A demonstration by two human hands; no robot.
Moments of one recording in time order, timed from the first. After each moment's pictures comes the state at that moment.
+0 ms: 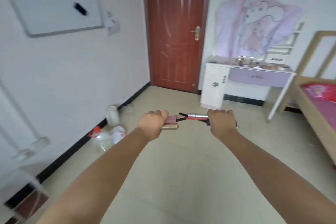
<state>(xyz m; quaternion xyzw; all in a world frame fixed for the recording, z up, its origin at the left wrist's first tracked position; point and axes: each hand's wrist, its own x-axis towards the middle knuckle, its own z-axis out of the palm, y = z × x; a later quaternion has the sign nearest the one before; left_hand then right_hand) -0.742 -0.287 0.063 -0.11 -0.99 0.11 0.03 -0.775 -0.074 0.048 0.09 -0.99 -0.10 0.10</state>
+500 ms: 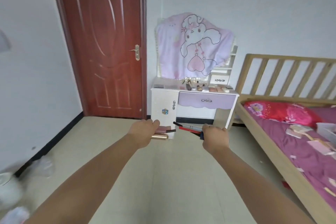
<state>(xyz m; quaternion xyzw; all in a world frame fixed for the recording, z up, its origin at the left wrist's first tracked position) -1.214 -0.092 0.063 -0.28 -0.95 0.12 0.06 -1.144 0.123 0.054 -0.12 -0.99 -0.07 0.07</state>
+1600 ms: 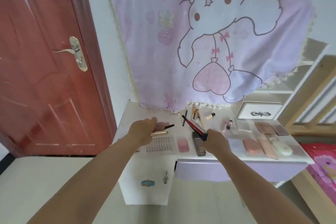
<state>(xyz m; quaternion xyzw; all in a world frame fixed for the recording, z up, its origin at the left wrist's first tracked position) -2.128 0.251 0.001 -0.28 -0.96 0.02 -0.04 -2.037 0.461 -0.010 -0.24 -0.95 0.18 -0.04</state>
